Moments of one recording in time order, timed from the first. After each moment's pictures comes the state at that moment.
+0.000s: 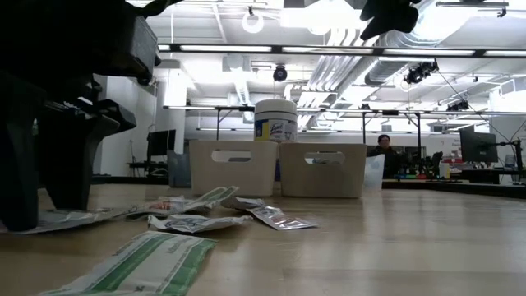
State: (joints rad) left arm -0.60 1.88 1.01 -0.45 -0.12 -0.61; right arm -0.02 1.11 1.20 -0.84 0.18 0.34
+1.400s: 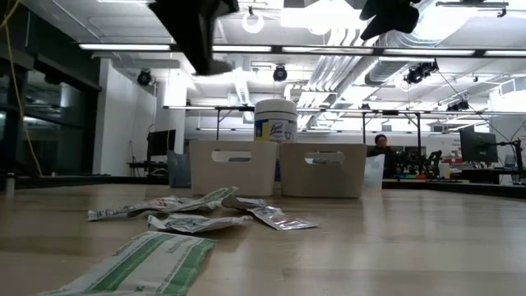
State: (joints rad) left arm -0.40 1.90 1.75 -1.27 -0.37 -0.15; right arm -0.02 1.11 1.20 -0.84 0.18 0.36
